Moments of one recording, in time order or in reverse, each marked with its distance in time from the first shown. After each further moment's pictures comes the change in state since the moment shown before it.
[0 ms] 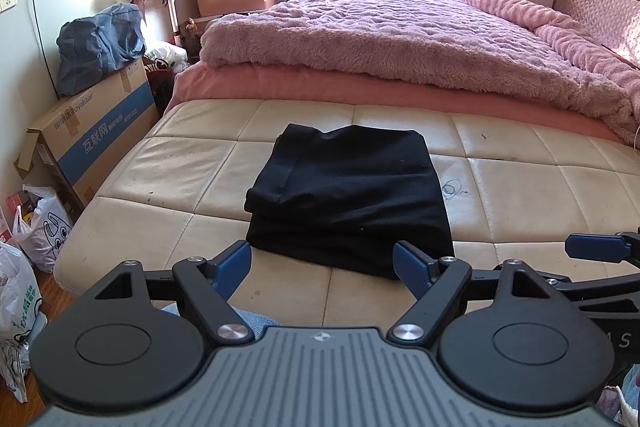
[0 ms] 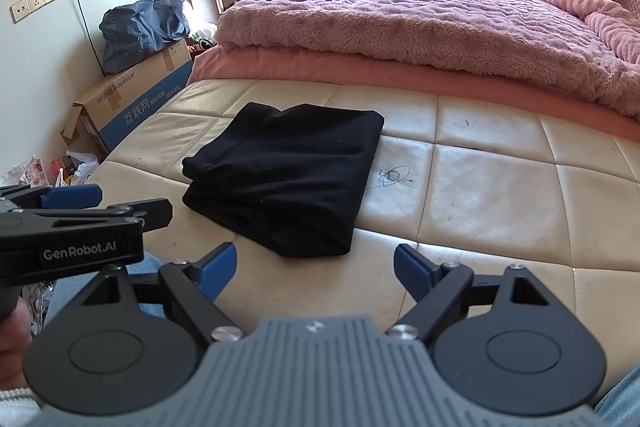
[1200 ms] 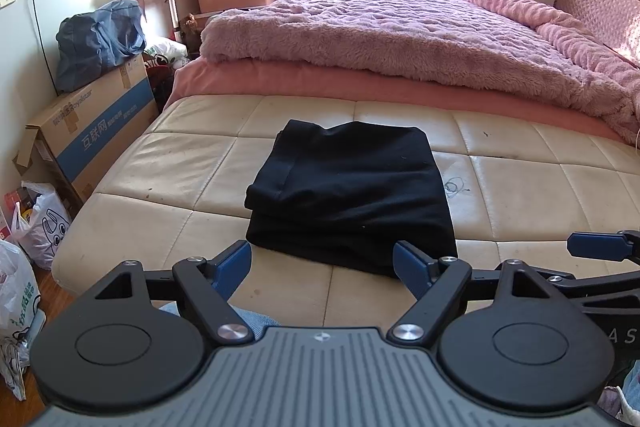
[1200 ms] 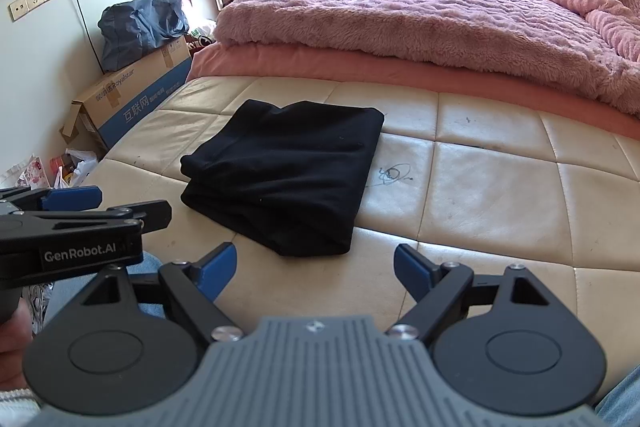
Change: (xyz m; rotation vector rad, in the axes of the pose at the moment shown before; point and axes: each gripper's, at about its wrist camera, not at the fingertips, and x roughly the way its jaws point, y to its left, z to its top) left arm 0.003 0.000 0.000 -0.002 0.007 -0.001; right arm 0.002 0.000 0.001 0.005 0.007 0.000
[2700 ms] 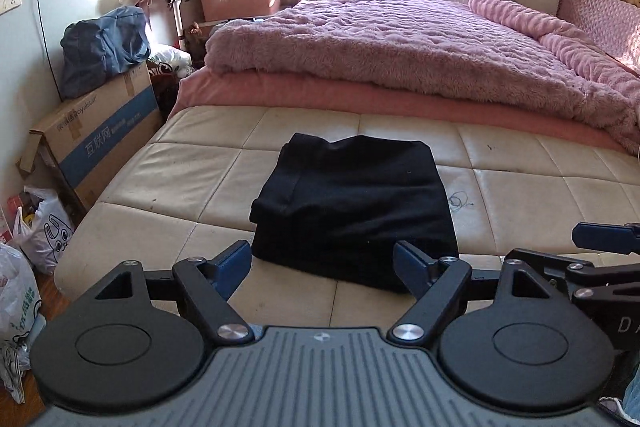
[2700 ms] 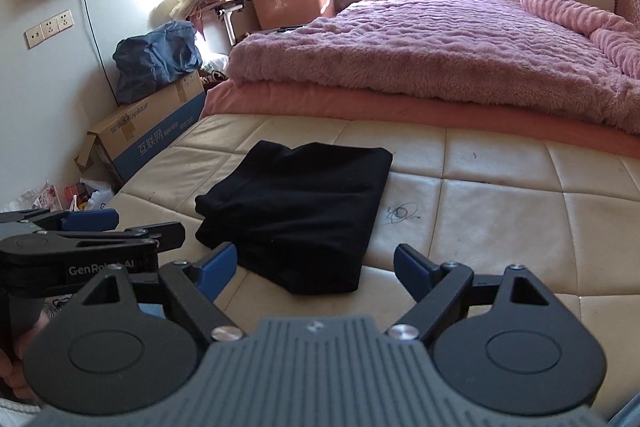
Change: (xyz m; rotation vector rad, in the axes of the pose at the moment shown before) left arm 0.001 0.007 0.003 -0.011 -0.028 0.011; right arm -0.006 0.000 0.005 -0.001 -0.081 0.050
